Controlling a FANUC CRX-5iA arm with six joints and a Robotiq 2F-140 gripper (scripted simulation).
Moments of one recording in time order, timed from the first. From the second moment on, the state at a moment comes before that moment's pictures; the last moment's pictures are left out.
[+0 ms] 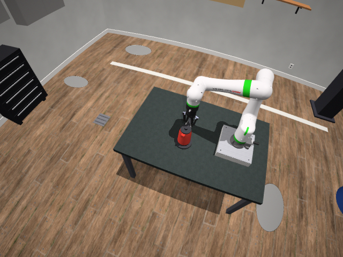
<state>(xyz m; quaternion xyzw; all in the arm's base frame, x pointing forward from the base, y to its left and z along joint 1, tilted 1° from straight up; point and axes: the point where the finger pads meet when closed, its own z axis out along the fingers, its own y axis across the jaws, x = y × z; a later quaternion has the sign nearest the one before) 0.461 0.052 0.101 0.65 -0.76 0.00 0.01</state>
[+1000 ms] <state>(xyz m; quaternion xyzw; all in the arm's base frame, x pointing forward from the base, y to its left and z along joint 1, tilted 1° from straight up) 0.461 0.052 0.098 0.65 -0.76 0.00 0.01</state>
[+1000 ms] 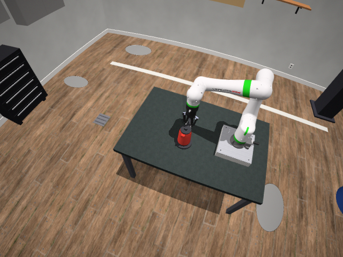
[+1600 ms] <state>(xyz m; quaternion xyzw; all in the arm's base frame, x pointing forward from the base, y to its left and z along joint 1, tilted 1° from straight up) 0.461 0.052 0.095 0.65 -0.76 0.00 0.01</state>
